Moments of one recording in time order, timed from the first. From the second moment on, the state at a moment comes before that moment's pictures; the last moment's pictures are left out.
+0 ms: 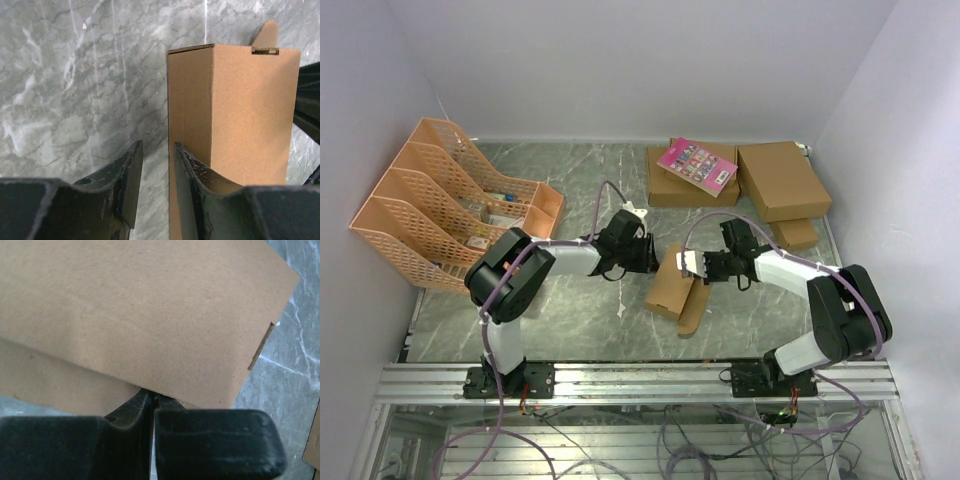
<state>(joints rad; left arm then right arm) -0.74 1.86 0.96 0.16 0.22 -0.55 0.35 1.48 0.65 -0.24 -0.50 -1.32</state>
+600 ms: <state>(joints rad) -0.68 1.20 0.57 0.12 0.05 -0.60 0.23 1.28 0.73 -0.43 -0.70 -1.24</state>
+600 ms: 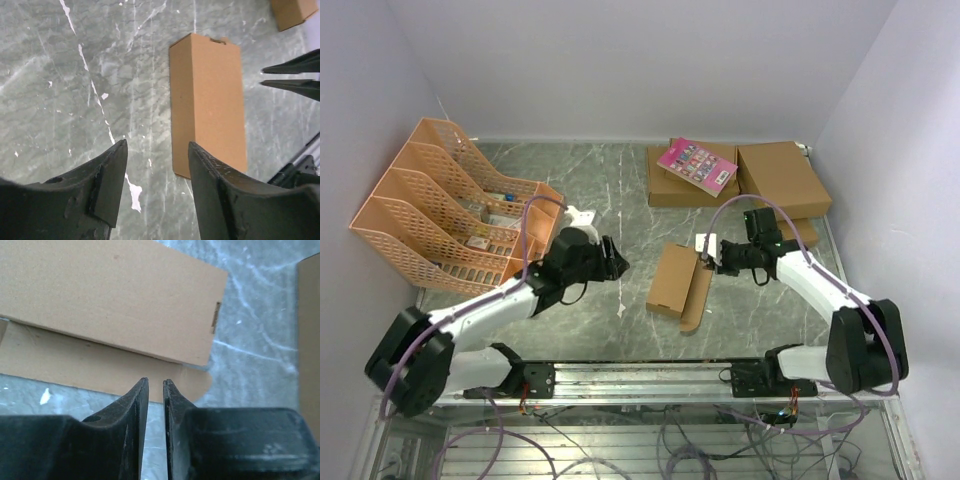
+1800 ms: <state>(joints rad) -0.94 1.59 0.72 0.30 0.17 -0.69 0.30 1.59 0.93 -0.45 -0.72 -0.73</state>
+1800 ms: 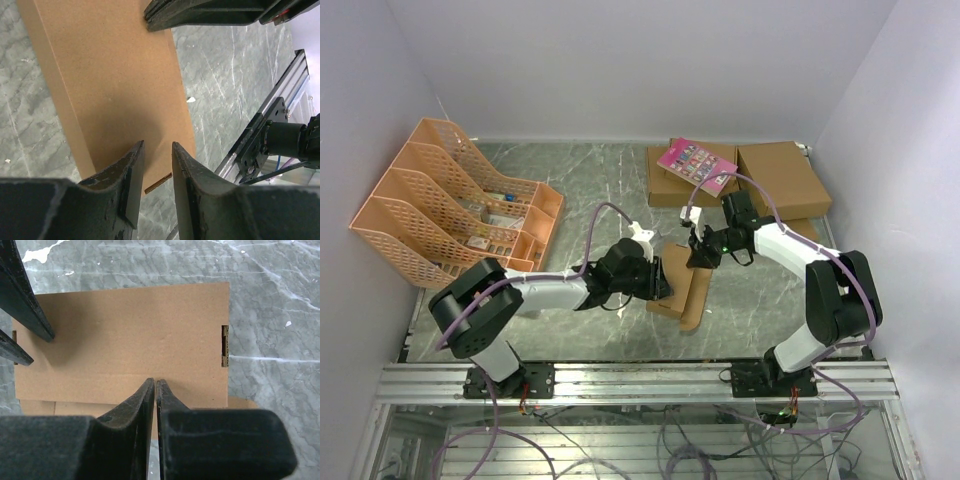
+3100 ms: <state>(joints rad) -0.85 1.02 0.53 0.04 -0.08 -0.66 0.57 1.76 1.13 -0.51 -0.70 -0.73</state>
